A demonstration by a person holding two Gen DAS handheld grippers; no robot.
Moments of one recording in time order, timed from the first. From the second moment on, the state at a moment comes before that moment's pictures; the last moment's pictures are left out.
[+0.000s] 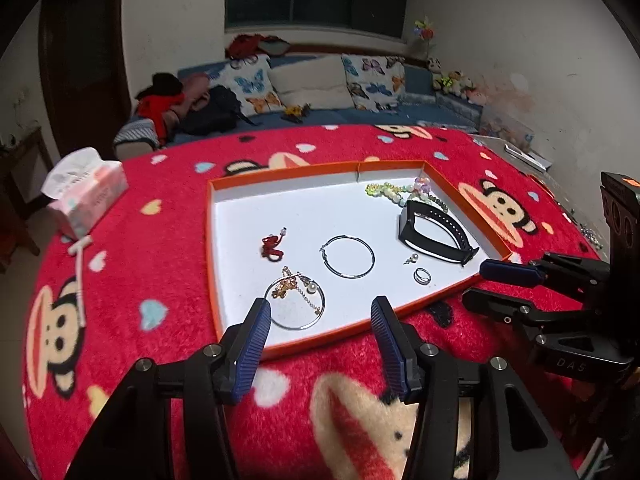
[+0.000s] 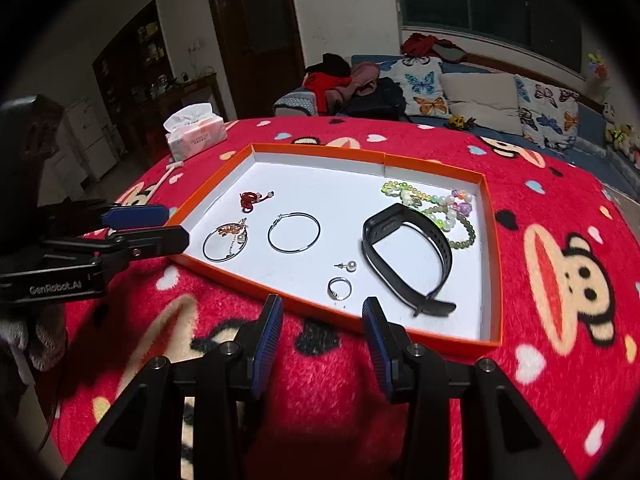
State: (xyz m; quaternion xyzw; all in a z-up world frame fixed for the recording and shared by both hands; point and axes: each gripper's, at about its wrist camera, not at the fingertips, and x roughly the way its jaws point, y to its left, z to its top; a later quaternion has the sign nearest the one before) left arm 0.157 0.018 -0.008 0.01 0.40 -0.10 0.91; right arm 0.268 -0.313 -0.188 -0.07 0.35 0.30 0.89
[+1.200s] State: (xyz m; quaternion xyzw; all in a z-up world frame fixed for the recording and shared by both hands) left arm 0.077 0.007 -0.042 0.02 0.33 0.00 0.94; right arm 0.204 -0.314 -0.195 -0.09 0.26 0.21 0.94
